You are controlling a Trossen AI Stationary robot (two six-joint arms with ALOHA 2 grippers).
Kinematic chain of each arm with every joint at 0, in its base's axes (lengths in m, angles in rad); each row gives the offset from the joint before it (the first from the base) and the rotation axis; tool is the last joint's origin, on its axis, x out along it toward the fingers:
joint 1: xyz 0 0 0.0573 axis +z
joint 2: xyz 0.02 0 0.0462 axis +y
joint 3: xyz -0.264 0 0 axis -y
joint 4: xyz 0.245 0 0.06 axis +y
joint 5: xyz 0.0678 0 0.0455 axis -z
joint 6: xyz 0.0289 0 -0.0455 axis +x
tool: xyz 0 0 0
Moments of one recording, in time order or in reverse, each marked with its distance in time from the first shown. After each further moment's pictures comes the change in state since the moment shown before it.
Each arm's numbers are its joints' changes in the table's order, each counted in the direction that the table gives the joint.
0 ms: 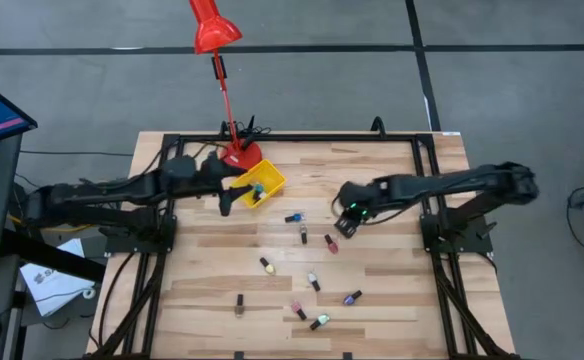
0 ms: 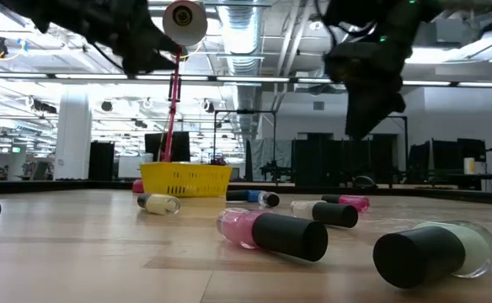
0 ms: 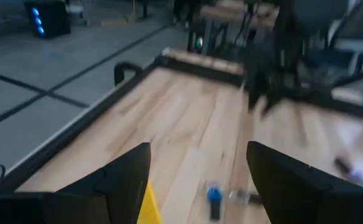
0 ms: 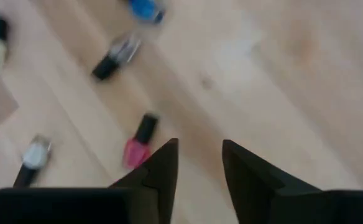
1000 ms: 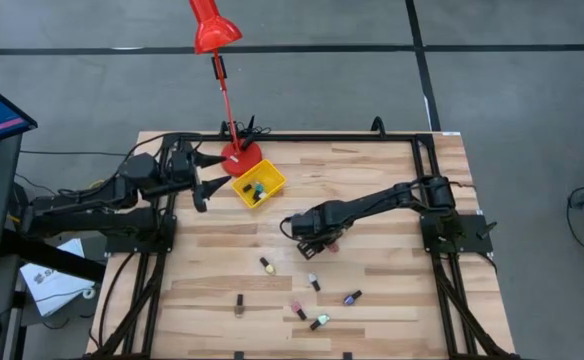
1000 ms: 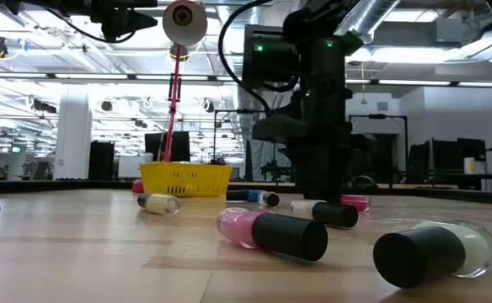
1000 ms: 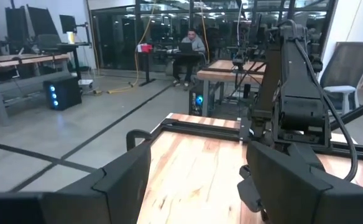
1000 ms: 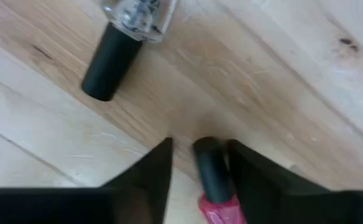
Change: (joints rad) left arm -0.004 -0.267 -0.001 0.011 -0.006 0.131; right arm 0.095 0.630 0.407 0.157 -0.103 0.325
